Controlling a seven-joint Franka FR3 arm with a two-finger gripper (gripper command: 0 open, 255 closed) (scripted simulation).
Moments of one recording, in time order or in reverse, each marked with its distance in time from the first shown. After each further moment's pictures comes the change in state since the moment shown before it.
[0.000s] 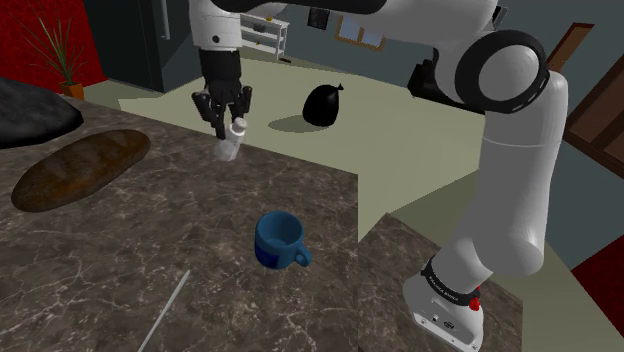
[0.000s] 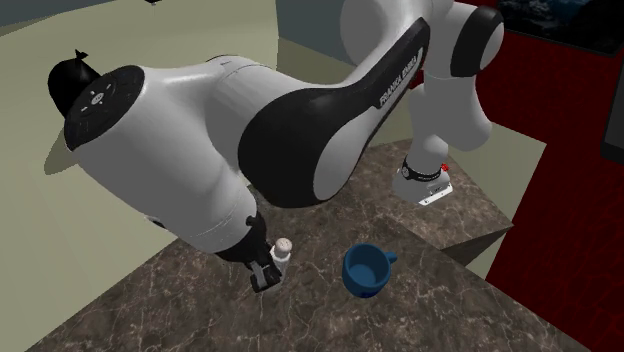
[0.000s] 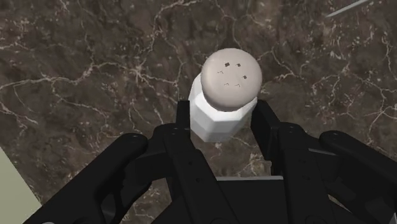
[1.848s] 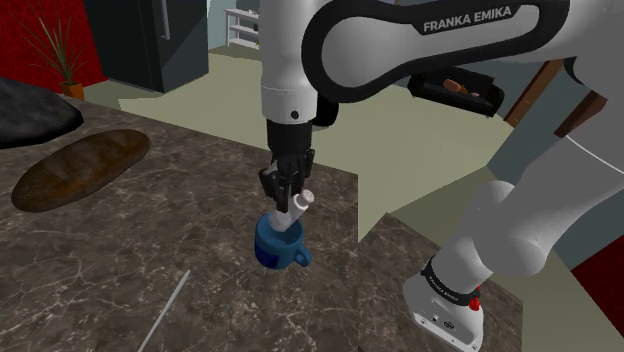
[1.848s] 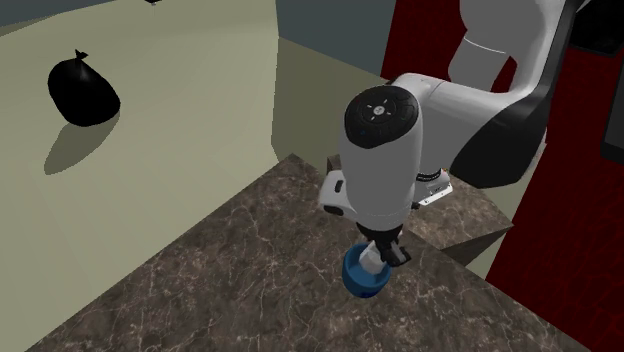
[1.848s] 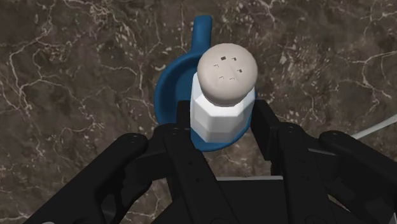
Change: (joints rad) arm 0.025 -0.603 0.076 -0.866 0.221 0.300 0.042
